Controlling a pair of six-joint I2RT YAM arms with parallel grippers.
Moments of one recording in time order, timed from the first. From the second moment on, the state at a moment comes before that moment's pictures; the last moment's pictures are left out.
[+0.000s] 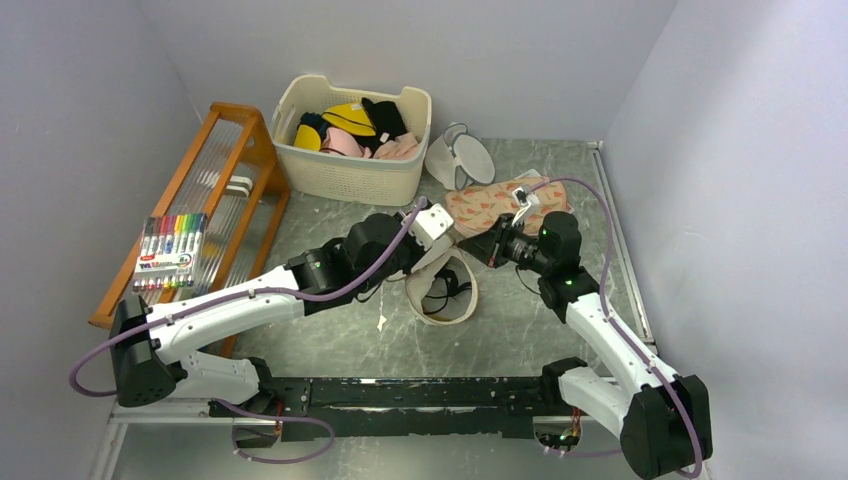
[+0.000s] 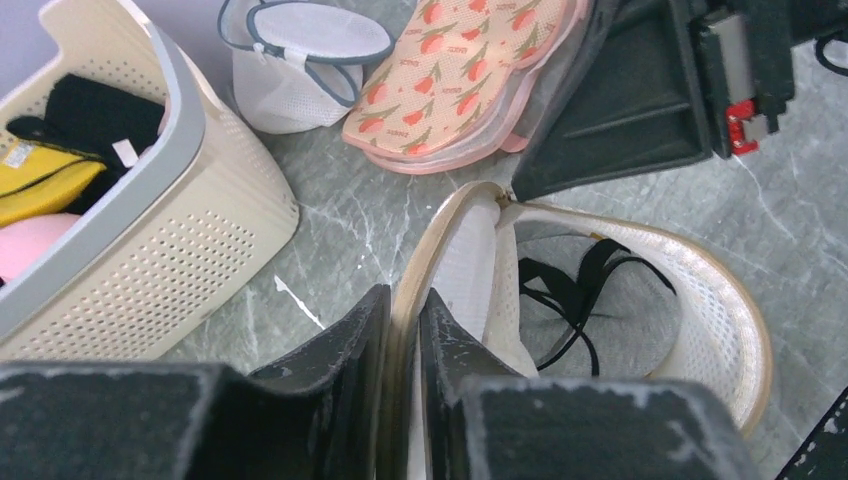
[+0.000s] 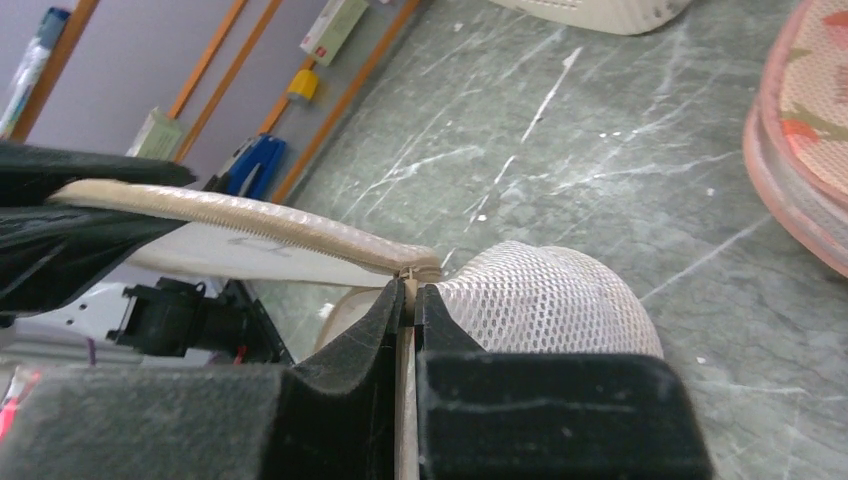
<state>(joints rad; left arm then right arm) -1.10 1.28 1.12 -0.17 -0.35 0.16 0.28 0.98 0.56 0.16 -0.60 0.52</state>
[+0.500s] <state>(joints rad) -1.10 1.42 1.18 -0.24 -0.31 0.15 0.28 0.96 0.56 0.17 -0.76 0.52</state>
